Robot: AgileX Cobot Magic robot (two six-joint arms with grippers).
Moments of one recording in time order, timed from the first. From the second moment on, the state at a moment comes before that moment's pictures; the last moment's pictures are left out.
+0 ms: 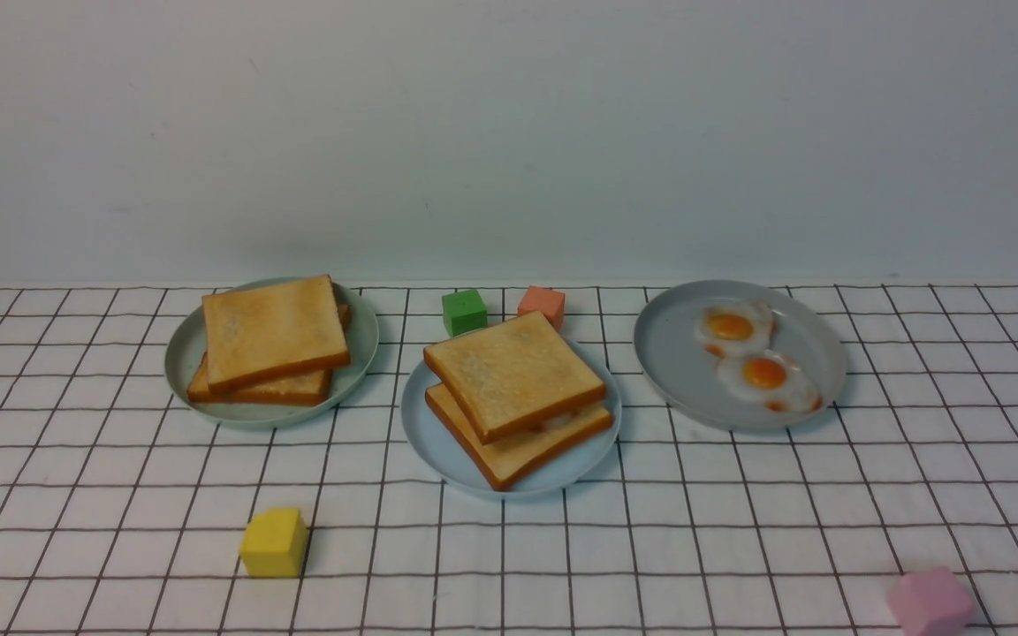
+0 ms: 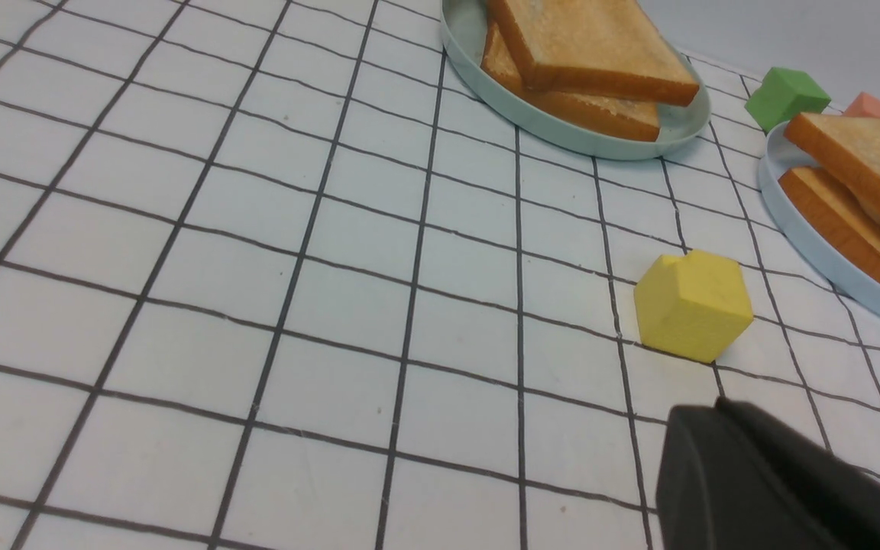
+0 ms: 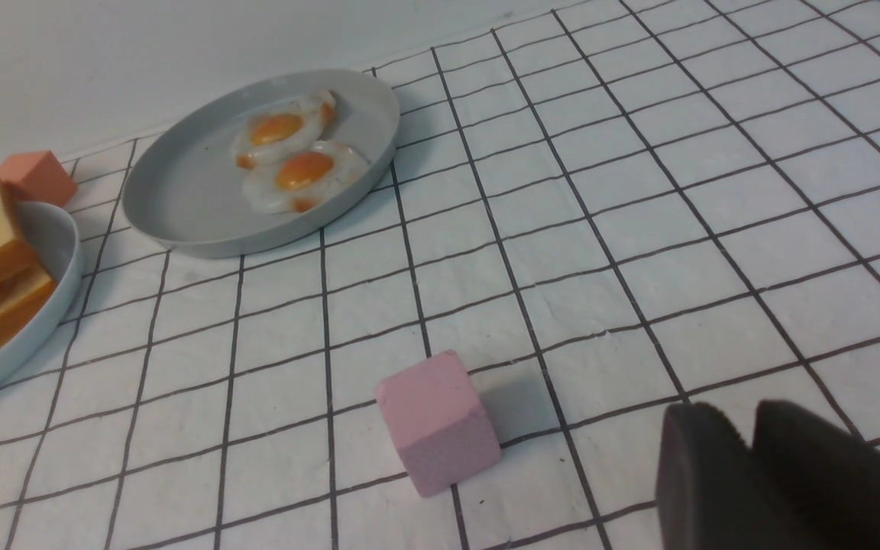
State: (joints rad) right arm 0.01 -0.01 0.01 -0.19 0.41 0.44; left arm -0.02 -0.01 0.03 -0.10 0.38 -0.25
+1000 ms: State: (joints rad) right arm 0.01 -0.01 0.01 -0.19 0.41 0.44; left arm -0.02 -0.01 0.03 -0.10 0.38 -0.25
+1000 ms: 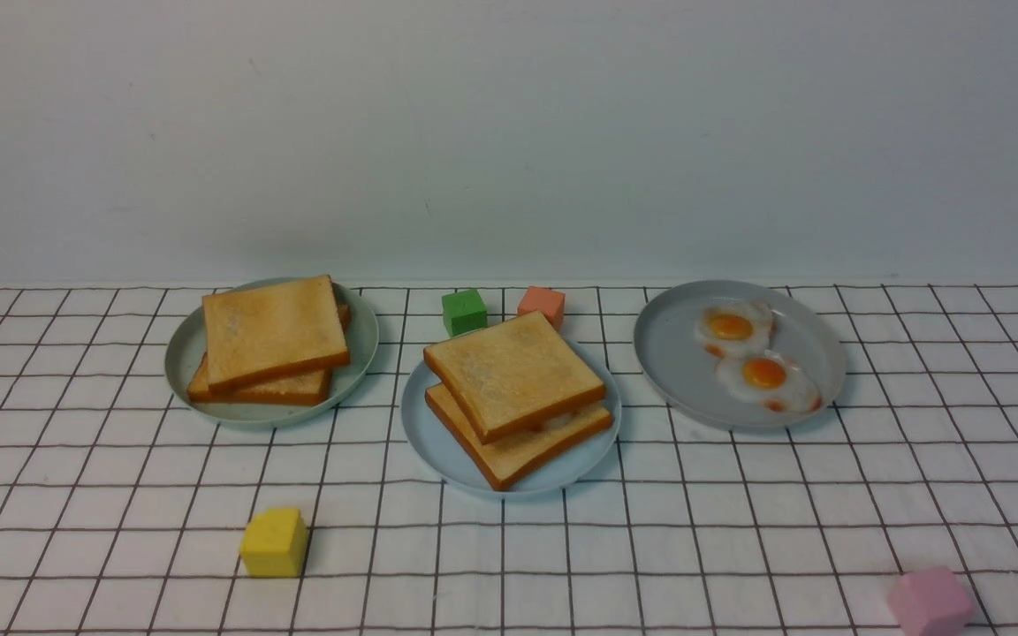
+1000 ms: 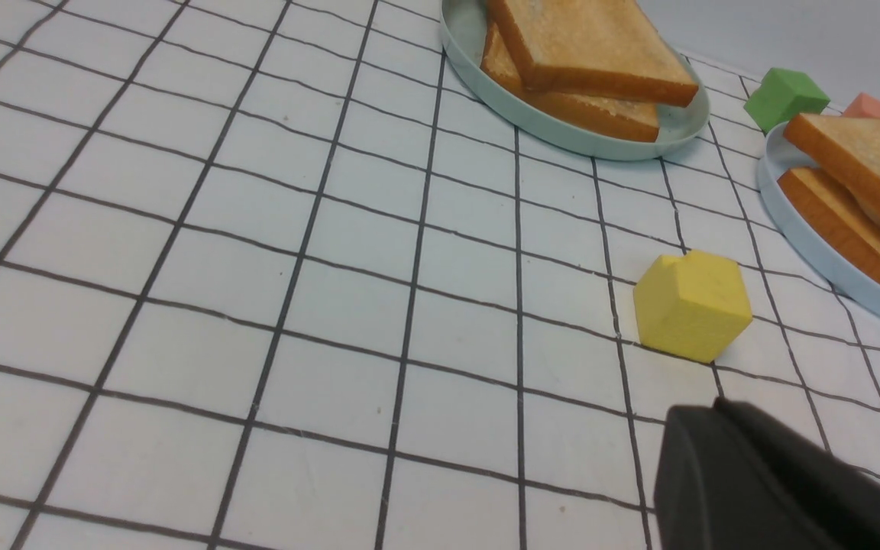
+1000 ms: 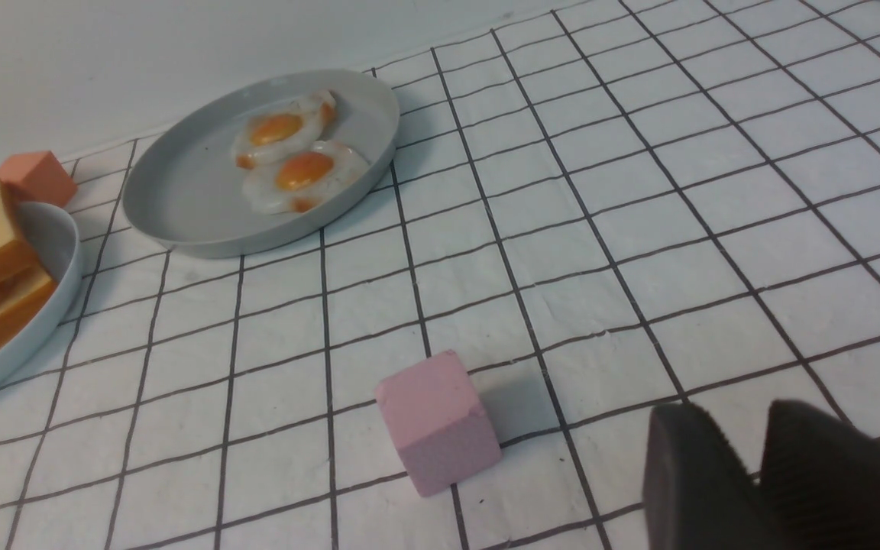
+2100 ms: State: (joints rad) right arm 0.01 -0.01 0.01 -0.19 0.41 0.44; left arm -0.02 -0.01 0.03 -0.10 0.38 -0.25
